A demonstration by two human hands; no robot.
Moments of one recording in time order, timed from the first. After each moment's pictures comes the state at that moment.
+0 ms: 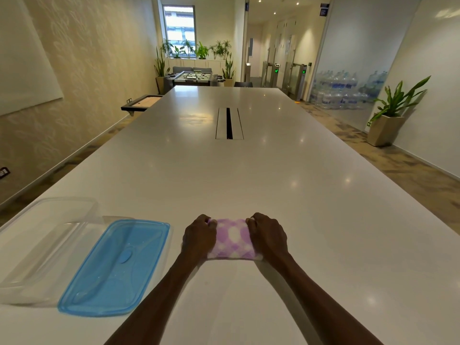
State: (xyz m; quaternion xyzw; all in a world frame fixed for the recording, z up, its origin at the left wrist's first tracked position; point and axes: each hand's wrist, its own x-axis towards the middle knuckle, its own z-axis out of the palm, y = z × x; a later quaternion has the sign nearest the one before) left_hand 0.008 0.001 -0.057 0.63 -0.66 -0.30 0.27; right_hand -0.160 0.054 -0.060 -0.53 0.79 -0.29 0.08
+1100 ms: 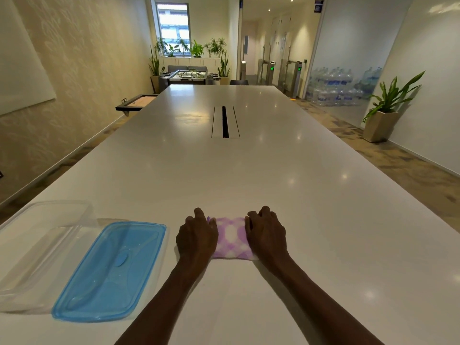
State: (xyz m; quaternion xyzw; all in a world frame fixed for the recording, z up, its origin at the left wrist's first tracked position) left_hand -0.001 0.017 -0.045 0.67 -0.70 -0.08 0.23; right_hand -0.156 0.064 -0.056 -0.58 0.78 -0.23 -0.07
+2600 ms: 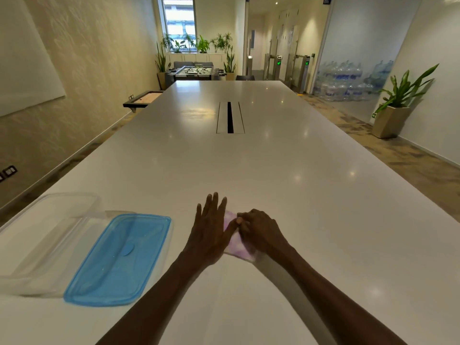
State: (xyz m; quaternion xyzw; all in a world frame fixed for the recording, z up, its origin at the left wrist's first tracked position) left_hand 0.005 0.017 -0.070 0.46 -0.85 -0.12 0.24; right_hand -0.150 0.070 -0.040 -0.67 0.70 -0.22 0.11
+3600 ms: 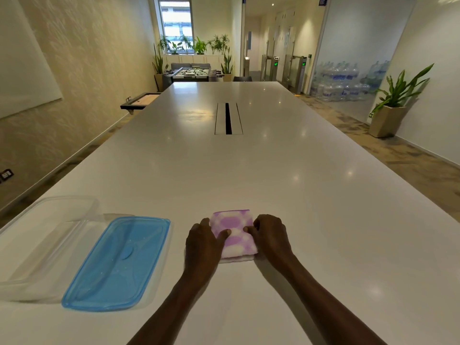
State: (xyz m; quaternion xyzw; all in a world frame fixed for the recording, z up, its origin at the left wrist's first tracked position) left_hand 0.008 0.050 -0.054 0.62 -0.71 -0.19 0.27; right_hand -0.155 0.080 -0.053 -0.52 0.78 -0.30 0.13
